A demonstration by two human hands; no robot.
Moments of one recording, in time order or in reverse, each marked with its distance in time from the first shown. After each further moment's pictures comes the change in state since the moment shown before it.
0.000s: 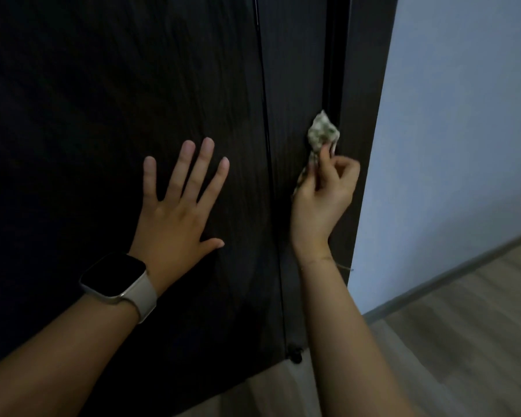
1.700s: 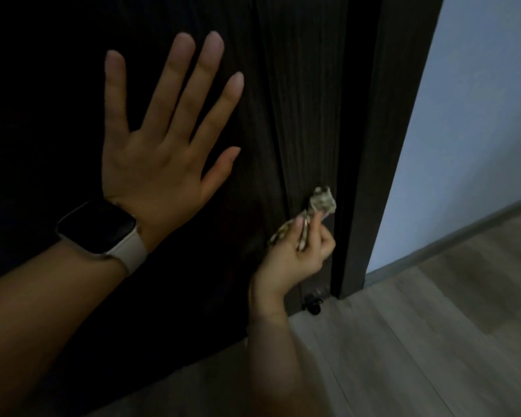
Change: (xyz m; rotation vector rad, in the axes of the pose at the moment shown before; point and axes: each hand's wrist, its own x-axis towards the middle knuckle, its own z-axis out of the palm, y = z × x) left_hand -0.011 0.042 0.053 0.120 0.263 0.142; right_hand -0.192 0.114 -0.006 0.042 0.103 0.573
